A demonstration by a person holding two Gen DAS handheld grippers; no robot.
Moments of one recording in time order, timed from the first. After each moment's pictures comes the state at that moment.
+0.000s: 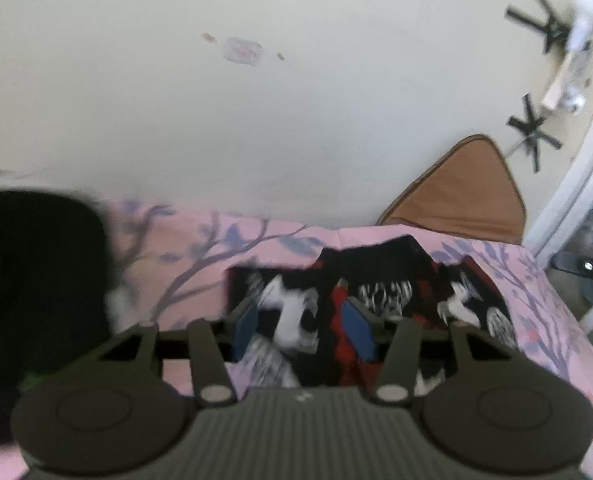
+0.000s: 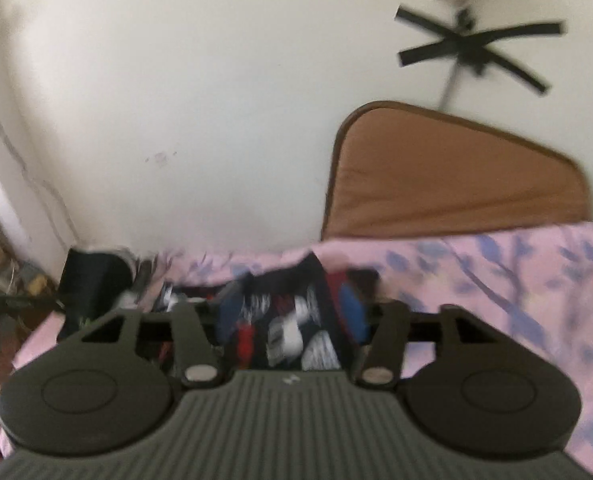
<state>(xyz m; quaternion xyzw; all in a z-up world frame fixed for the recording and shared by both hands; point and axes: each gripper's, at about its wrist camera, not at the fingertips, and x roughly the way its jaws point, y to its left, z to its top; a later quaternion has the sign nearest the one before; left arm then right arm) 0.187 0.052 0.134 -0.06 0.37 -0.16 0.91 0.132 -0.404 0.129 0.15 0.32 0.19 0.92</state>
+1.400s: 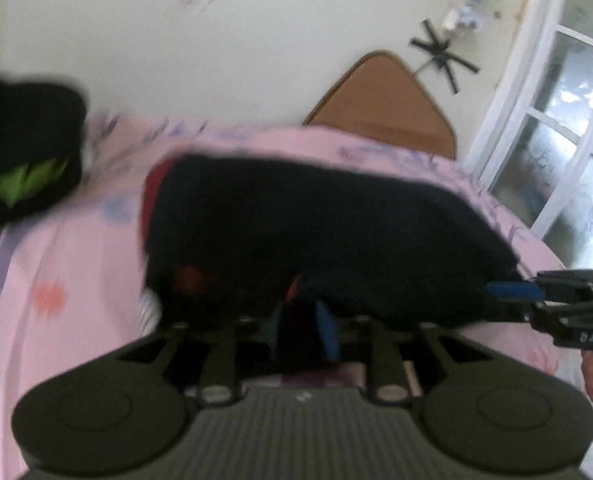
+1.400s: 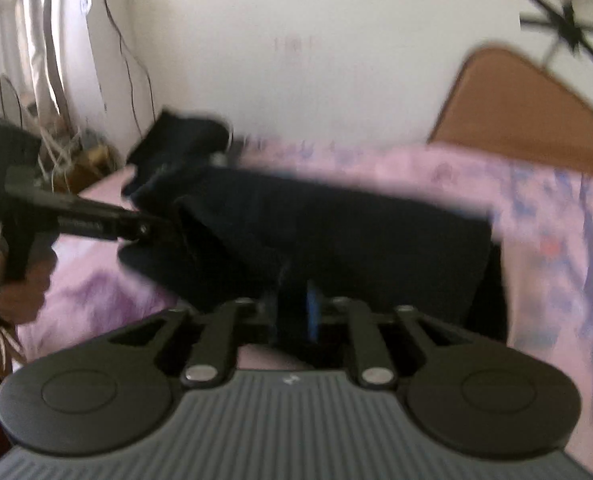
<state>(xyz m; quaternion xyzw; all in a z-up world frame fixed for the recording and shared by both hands) -0.020 0.029 0.056 -0.06 0.36 -0.20 0.91 -0.064 -0.327 0.067 0.03 0.33 0.28 0.90</state>
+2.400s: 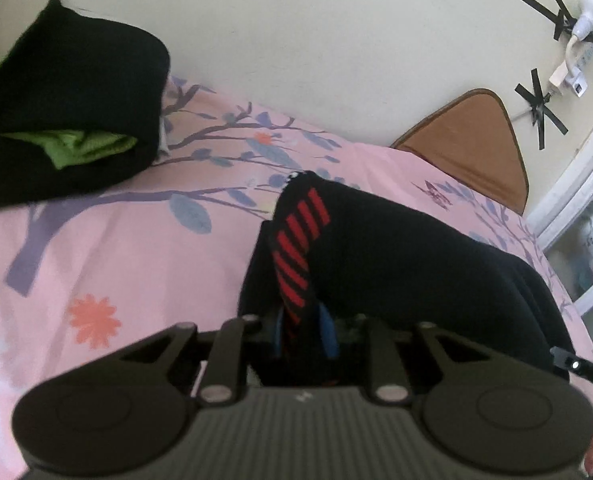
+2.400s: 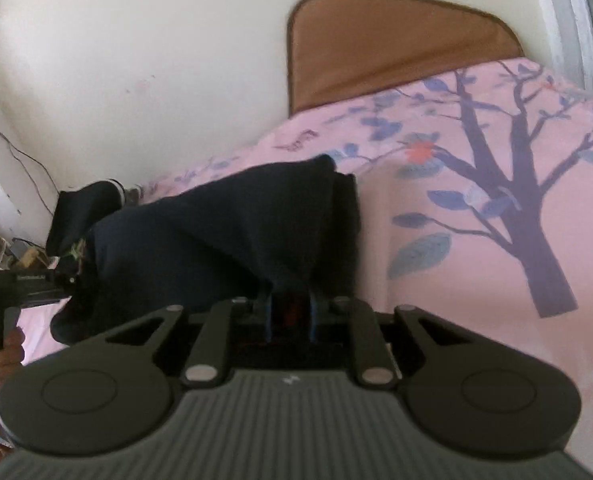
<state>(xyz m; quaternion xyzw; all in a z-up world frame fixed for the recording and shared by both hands) 0.045 0.065 0.045 -0.15 0.38 -0.12 0.90 -0.047 -0.394 0.039 0.19 0.35 0.14 0.90</state>
